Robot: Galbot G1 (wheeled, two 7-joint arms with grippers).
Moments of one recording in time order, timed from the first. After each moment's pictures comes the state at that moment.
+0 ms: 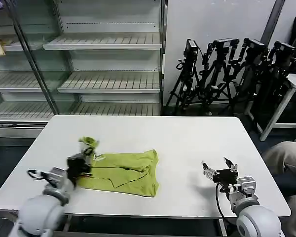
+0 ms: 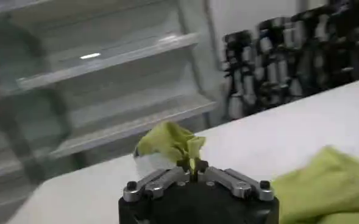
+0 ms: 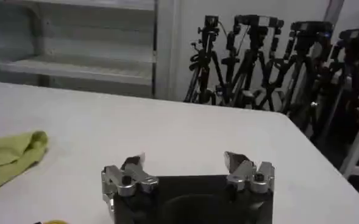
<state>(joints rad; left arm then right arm) 1.24 -1.06 -0.46 -2.13 -0.26 0.54 0.01 -1.35 1.11 0.55 2.16 0.42 -0.58 0.15</state>
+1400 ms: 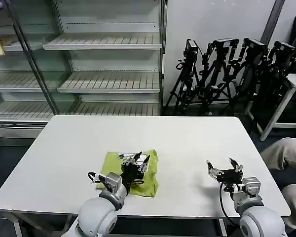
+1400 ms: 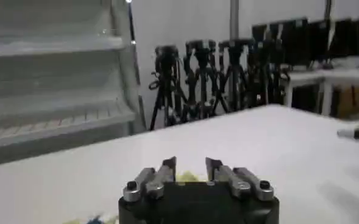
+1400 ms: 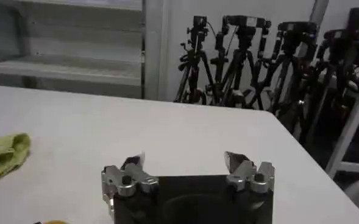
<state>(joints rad) 1.11 -1.22 -0.12 -2.09 -0.29 0.53 -0.11 -1.35 1.13 0.57 2.15 0.41 -0.58 0.14</state>
